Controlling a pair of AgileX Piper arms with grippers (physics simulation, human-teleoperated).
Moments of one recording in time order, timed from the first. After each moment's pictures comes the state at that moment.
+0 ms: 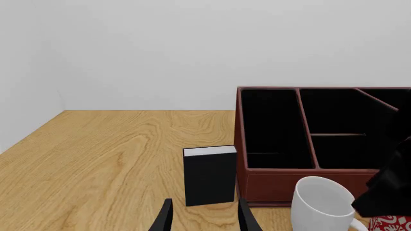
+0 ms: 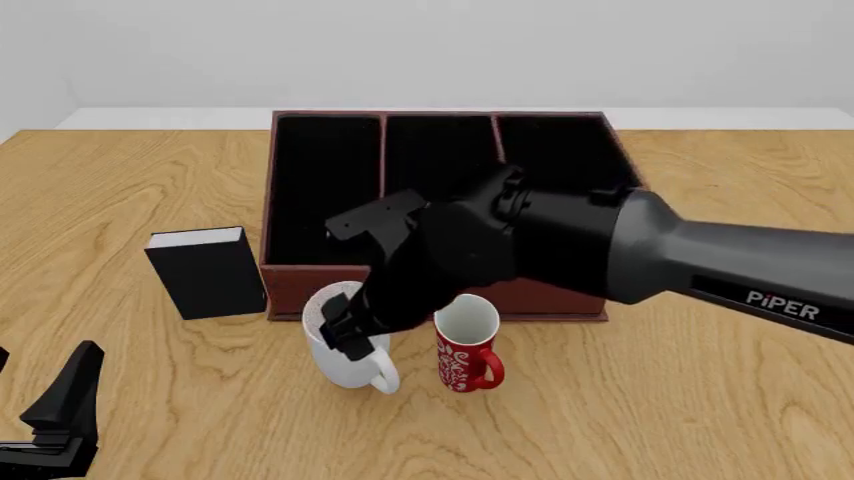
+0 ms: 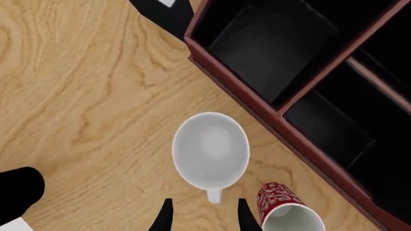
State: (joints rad) left arm 0.00 0.00 0.00 0.00 0.00; right arm 0.93 1.73 -1.37 0.75 0.23
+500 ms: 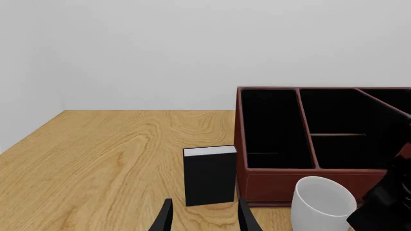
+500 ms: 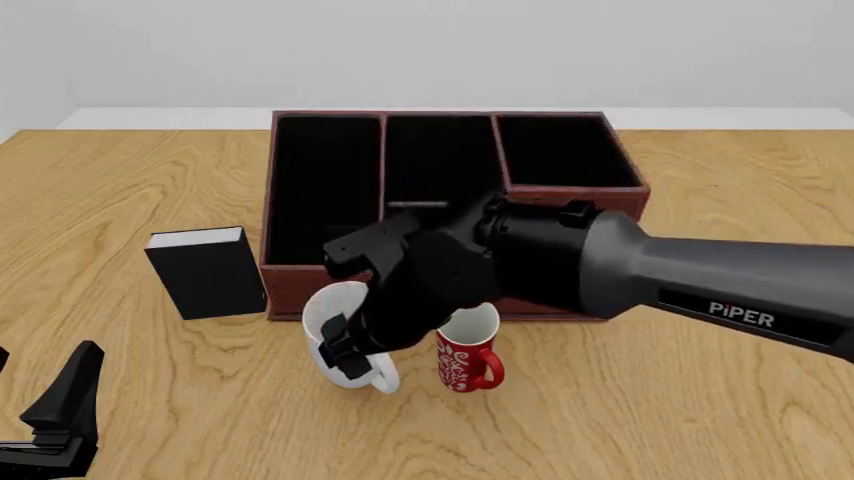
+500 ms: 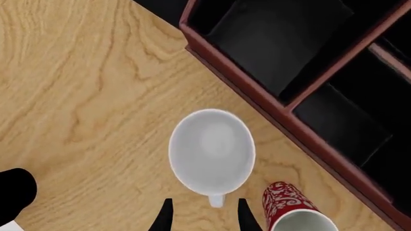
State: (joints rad) left arm 0.00 0.00 0.00 0.00 0.00; right arm 0.94 1.77 -1.34 0.72 0.25
